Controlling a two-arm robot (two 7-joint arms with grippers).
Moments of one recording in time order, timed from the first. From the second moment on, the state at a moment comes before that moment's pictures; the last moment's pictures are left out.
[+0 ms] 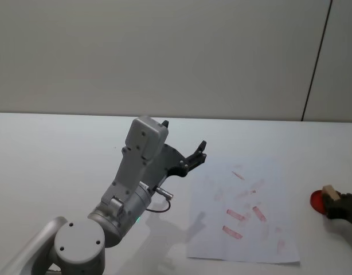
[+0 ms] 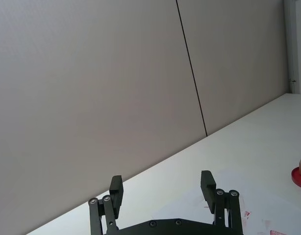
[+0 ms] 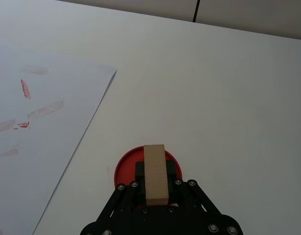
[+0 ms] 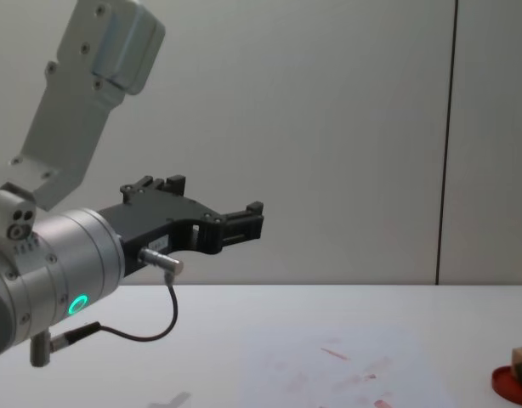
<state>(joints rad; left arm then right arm) -0.24 0.38 0.45 -1.63 -0.20 0.01 -0.01 0.28 0.29 -0.20 -1.32 0.20 0.47 0.18</state>
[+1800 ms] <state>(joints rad) -0.24 0.38 0.45 -1.63 -0.20 0.01 -0.01 0.42 0.25 -0.26 -1.38 0.09 0.52 0.51</state>
